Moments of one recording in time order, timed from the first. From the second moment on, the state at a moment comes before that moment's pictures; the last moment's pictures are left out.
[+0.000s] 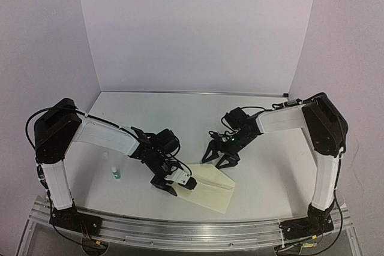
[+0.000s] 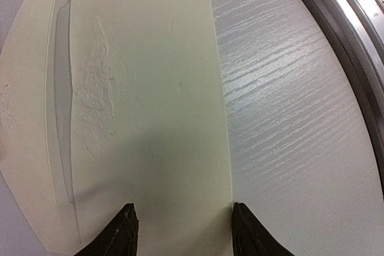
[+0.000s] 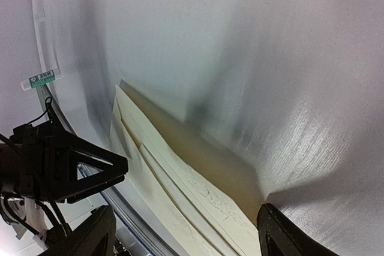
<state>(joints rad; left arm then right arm) -0.98 1.88 1.06 -0.40 0.42 1.07 0.63 2.01 1.24 -0.47 -0.72 0.55</state>
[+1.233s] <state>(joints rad) -0.98 1.90 1.02 -0.16 0.39 0.98 0.74 1.97 1.04 -0.25 -0.71 0.83</state>
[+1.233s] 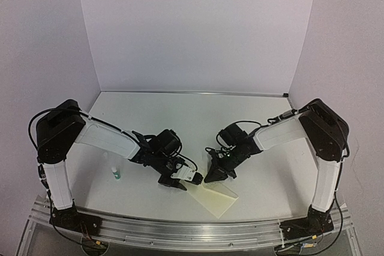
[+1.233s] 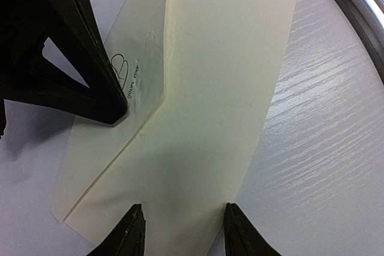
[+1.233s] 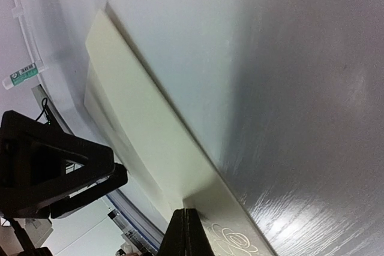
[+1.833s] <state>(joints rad) -0.87 1.95 1.36 -0.45 0.53 0.72 0.75 2.02 1.14 -0.27 -0.58 0.72</state>
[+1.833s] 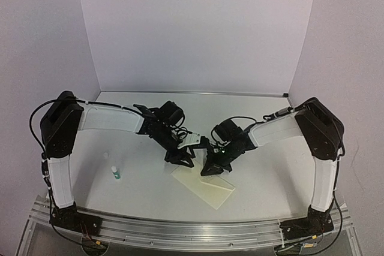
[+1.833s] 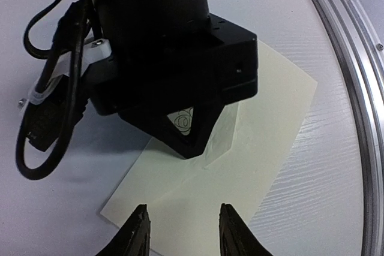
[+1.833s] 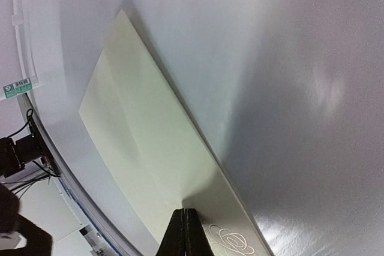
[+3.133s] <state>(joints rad) -0.85 2.28 1.72 -0.82 0.48 1.03 0.67 2.15 1.40 -0.48 -0.60 0.48</state>
